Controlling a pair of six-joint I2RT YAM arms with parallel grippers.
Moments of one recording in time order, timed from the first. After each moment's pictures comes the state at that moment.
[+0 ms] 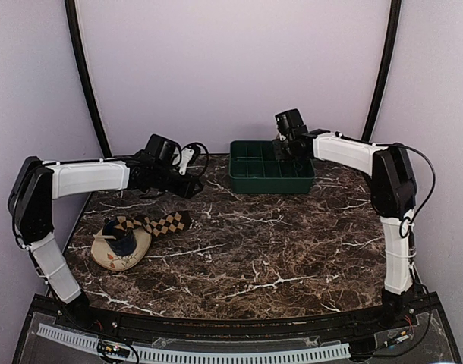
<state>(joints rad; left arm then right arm) -0.56 1.73 1.23 -0.24 0.13 -0.07 0.53 2.15 1.84 -0.34 0.44 0.13</state>
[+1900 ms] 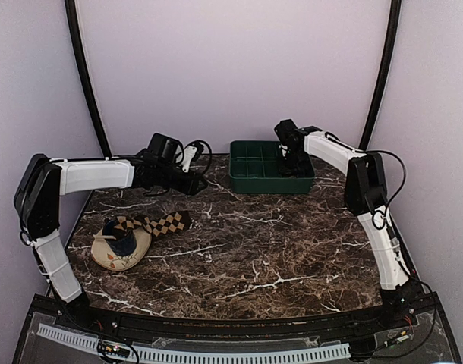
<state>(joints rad) -0.54 1.79 1.28 -0.18 0.19 -0.07 0.43 2.53 2.36 -0.95 0.25 0.26</state>
